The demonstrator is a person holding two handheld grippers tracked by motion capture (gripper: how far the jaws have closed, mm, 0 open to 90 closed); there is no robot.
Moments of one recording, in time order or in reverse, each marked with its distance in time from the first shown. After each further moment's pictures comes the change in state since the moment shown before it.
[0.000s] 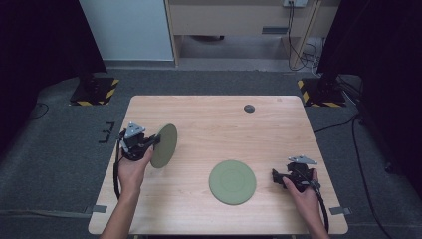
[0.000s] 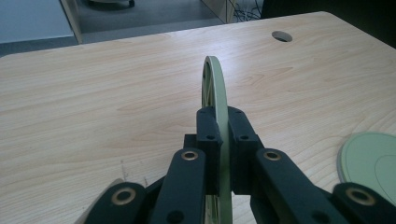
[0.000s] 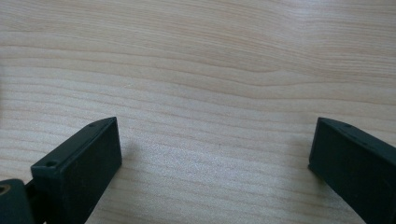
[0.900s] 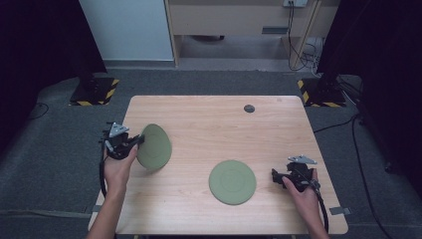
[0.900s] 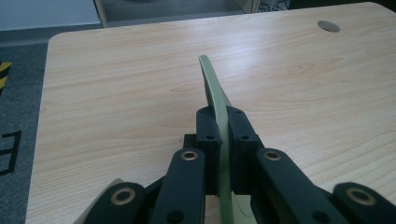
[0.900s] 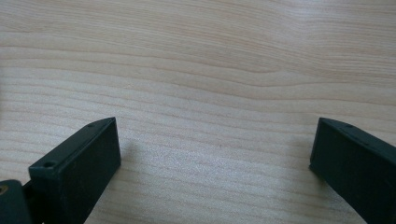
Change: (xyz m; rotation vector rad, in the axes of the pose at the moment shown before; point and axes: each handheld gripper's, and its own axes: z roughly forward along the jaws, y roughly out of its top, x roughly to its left) left arm 0.055 -0.016 0.000 0.031 0.069 -0.033; right arm 0.001 0.001 0.001 0.001 -0.003 0.003
